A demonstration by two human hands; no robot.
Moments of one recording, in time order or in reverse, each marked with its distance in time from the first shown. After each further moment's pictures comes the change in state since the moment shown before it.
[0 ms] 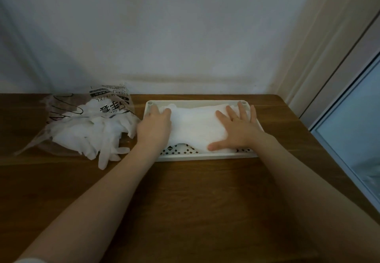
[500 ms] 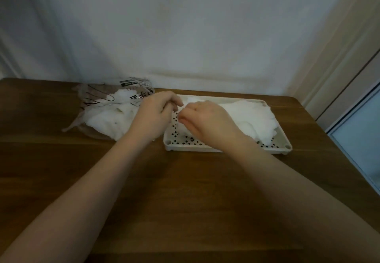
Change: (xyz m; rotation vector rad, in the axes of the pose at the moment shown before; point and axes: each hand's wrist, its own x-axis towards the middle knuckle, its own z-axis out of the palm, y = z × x) left_hand -0.045 -0.041 -0.063 -0.763 0.203 0.160; right_hand -0.042 -0.129 -0.050 0.152 0.700 -0.610
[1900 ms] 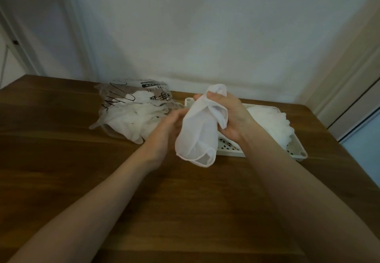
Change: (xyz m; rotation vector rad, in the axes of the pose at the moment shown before) left_hand -0.044 -0.004 -0.020 -0.886 -0.182 -0.398; right_hand 0.034 -0.009 -0.006 1.911 0.128 0.773
